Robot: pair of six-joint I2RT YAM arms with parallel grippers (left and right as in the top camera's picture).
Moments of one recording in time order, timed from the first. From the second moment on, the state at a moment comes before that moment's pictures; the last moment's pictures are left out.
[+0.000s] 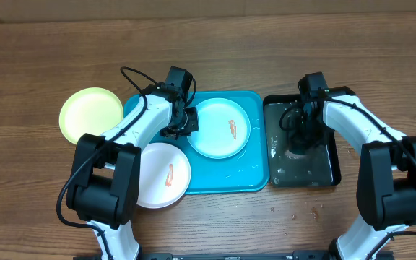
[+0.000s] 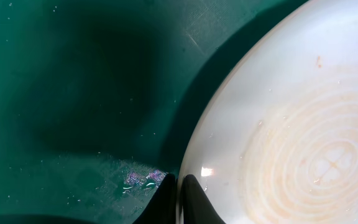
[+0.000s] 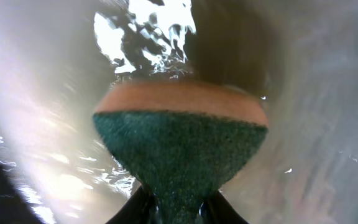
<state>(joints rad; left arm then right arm) -0.31 1.95 1.29 -0.75 0.09 -0.42 0.15 1.88 1.19 -0.90 -0.03 0.30</state>
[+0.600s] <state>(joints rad) -0.31 1.95 1.29 -0.71 0.07 -0.41 0.15 1.88 1.22 -0.93 0.01 0.21</state>
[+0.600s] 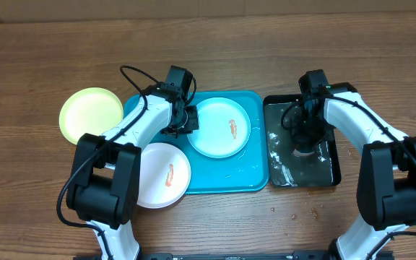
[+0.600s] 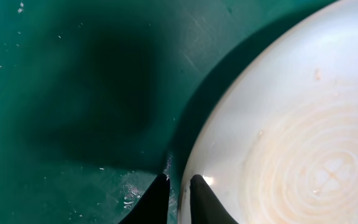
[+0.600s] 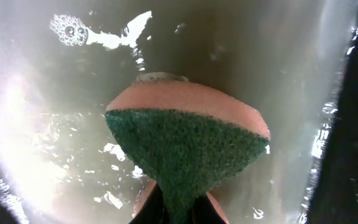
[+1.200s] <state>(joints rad) -0.31 1.95 1.29 -0.70 0.04 -0.33 0.15 1.88 1.22 -0.93 -0.02 0.19</state>
